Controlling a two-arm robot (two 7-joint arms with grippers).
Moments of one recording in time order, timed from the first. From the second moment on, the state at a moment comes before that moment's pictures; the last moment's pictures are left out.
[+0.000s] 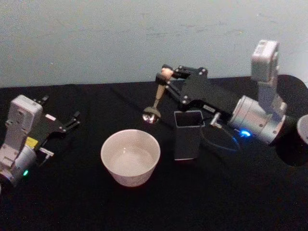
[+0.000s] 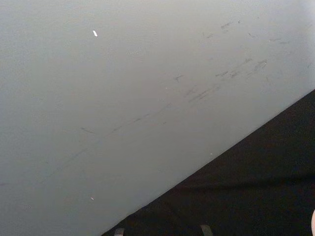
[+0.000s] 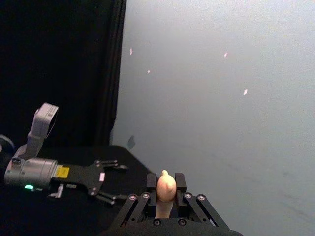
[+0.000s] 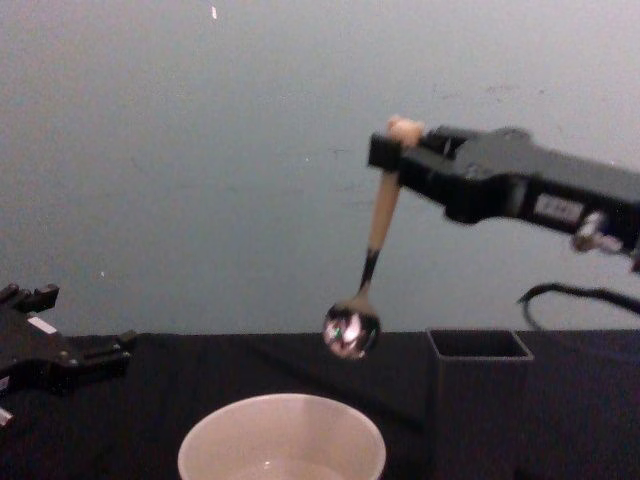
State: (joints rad) left arm -0.20 0.60 0.45 -1.41 -0.25 -0.12 0.03; right arm 0.39 0.43 -0.47 -1.48 0.47 -0.17 0.64
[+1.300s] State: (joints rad) left arm -0.20 0.60 0.45 -1.41 -0.25 -0.12 0.03; right arm 0.43 0.29 -0.59 -1.24 0.31 -0.26 0.65
